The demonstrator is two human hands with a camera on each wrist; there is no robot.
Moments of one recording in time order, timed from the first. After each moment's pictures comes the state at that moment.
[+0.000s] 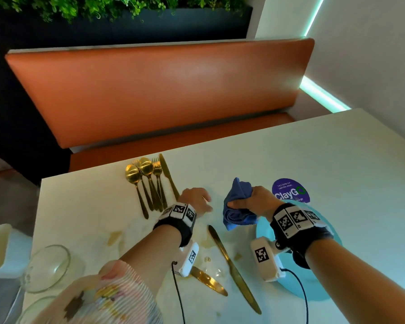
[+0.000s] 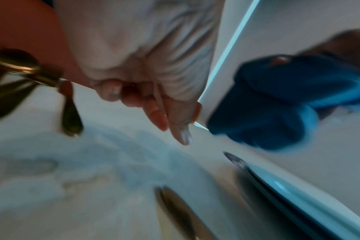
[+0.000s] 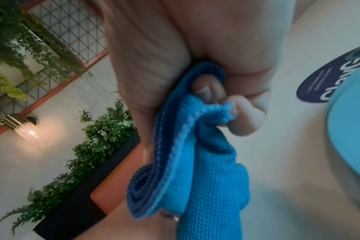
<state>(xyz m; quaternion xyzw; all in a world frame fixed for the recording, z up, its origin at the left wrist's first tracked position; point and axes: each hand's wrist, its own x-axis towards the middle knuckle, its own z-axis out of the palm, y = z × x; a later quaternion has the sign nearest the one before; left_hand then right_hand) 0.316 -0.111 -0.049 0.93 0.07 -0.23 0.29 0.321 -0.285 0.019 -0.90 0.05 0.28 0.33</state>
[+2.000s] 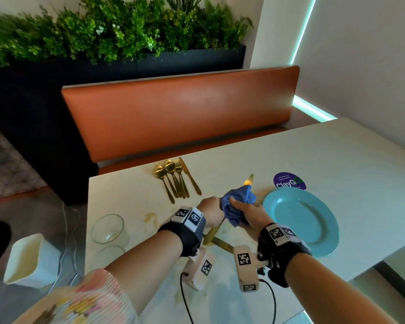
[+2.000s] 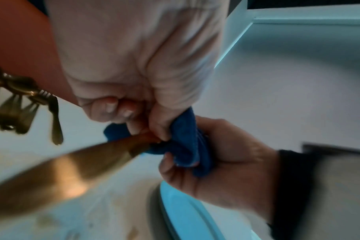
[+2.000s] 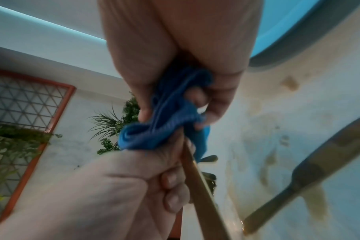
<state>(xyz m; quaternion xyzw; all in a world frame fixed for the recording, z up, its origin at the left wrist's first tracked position) 0.169 -0.117 0.047 0.93 0.00 -0.22 0.30 0.181 -0.241 0.015 -0.63 0.19 0.18 0.73</state>
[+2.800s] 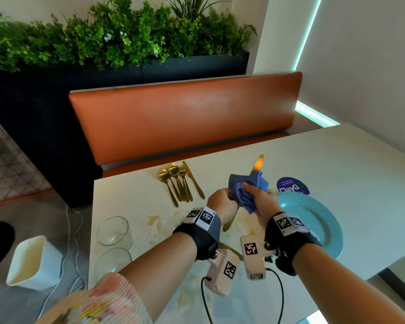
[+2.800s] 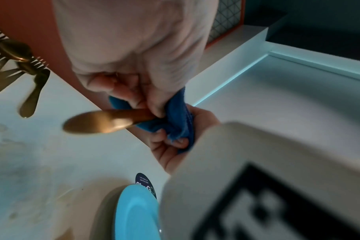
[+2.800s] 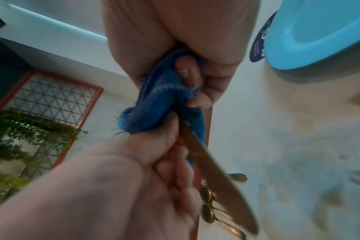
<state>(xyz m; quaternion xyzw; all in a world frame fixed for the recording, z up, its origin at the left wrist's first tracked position) 0.173 -0.134 0.060 0.87 0.09 -0.12 0.47 0.203 -0.241 0.049 -0.62 0.22 0.07 0.75</state>
